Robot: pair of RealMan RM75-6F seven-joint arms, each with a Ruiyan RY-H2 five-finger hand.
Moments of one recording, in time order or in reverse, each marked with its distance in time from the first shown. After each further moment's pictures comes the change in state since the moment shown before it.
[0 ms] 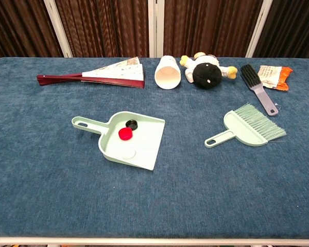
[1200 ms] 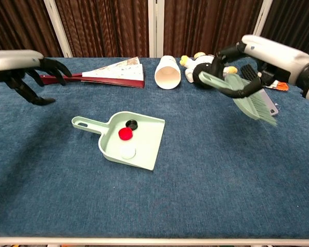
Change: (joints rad) left arm -0.489 -0.086 -0.078 -0.182 -0.429 -0.526 0.191; right arm 0.357 -0.317 0.060 0.179 -0.079 -0.342 0.146
